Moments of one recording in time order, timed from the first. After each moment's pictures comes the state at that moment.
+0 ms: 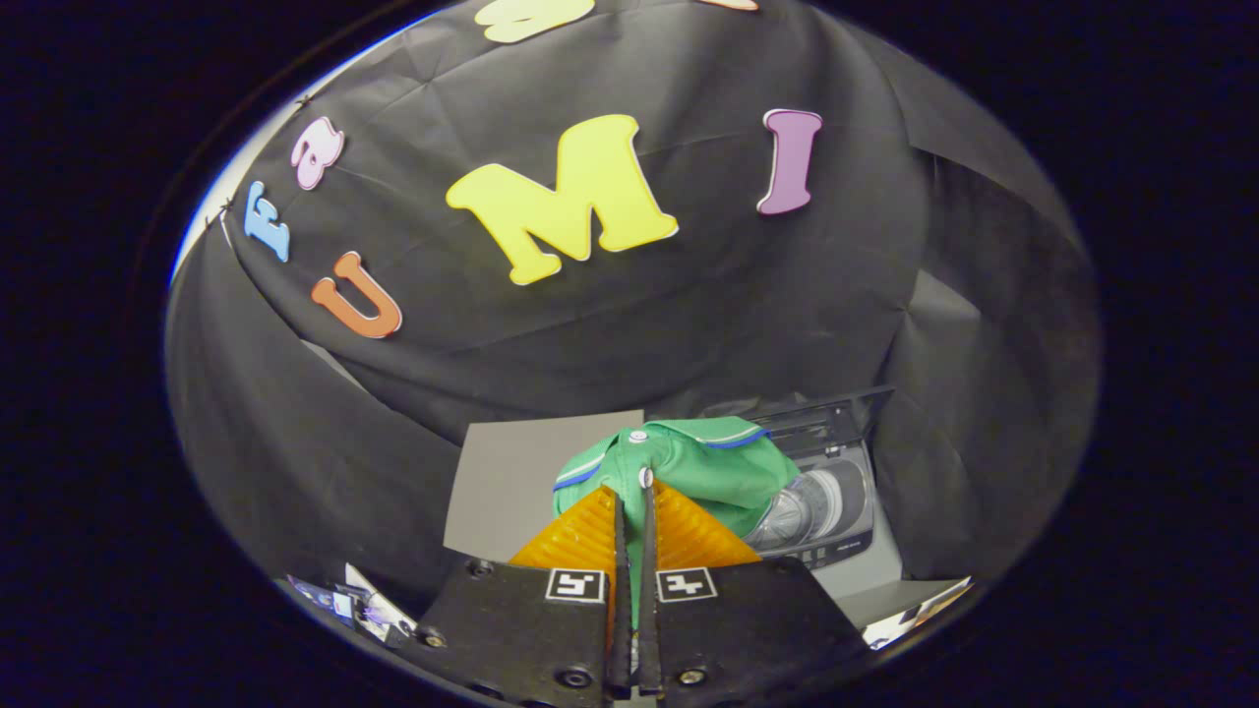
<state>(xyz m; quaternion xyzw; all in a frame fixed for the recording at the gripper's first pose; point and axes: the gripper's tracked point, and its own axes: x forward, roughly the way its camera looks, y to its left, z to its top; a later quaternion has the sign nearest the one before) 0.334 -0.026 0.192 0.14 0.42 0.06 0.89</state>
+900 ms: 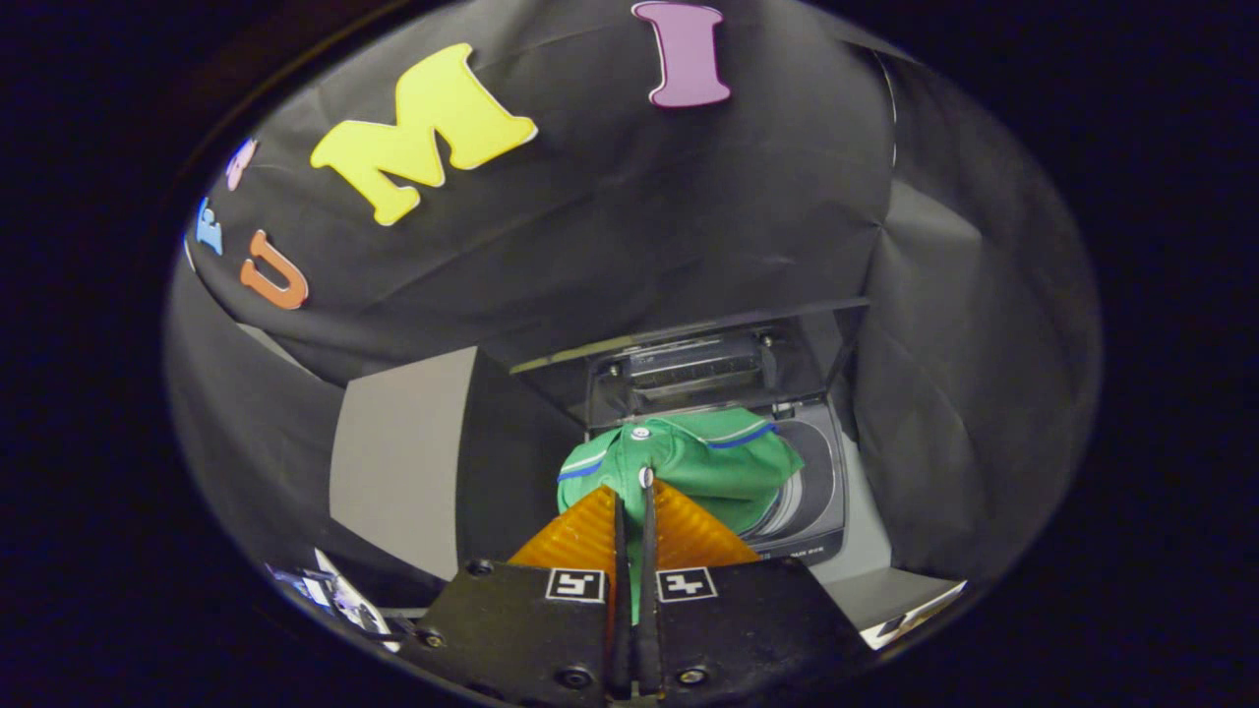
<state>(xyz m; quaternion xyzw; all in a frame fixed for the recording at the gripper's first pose) 0.375 -0.156 -0.023 0.14 0.49 0.03 0.86</state>
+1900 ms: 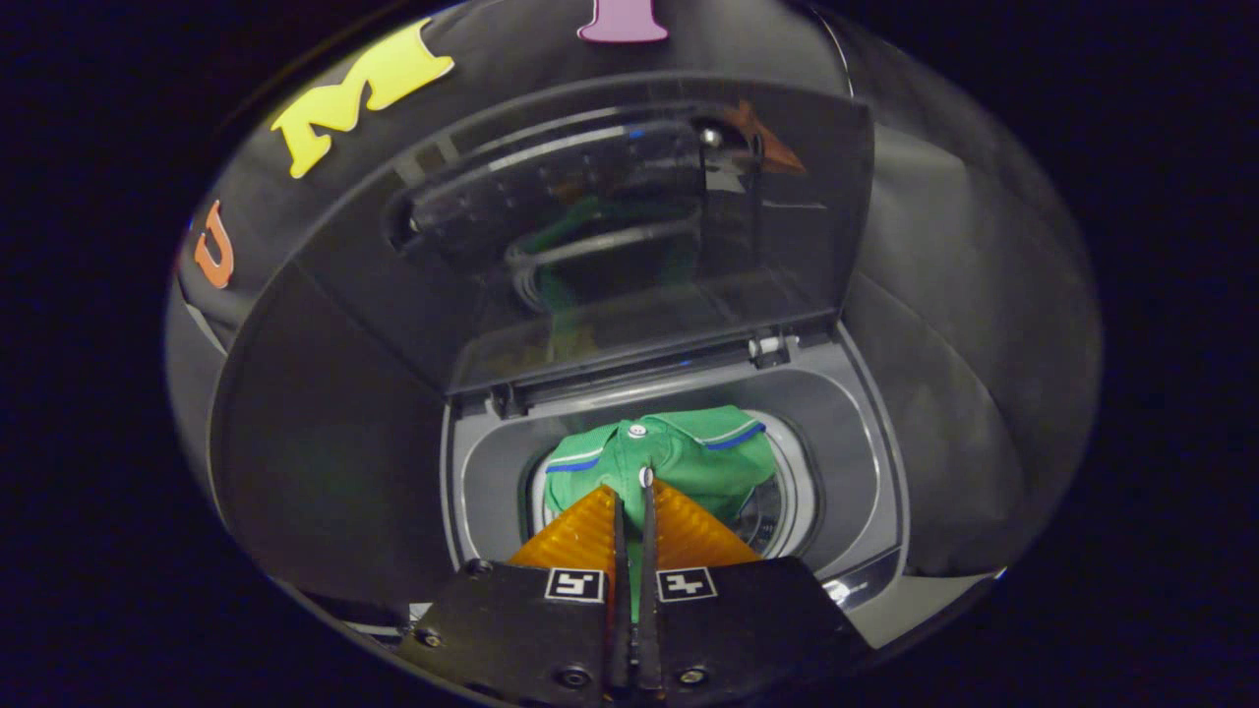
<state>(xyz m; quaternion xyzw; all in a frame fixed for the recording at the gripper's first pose) 0.392 -0.187 -0.263 0.13 0.46 -0.04 0.88</state>
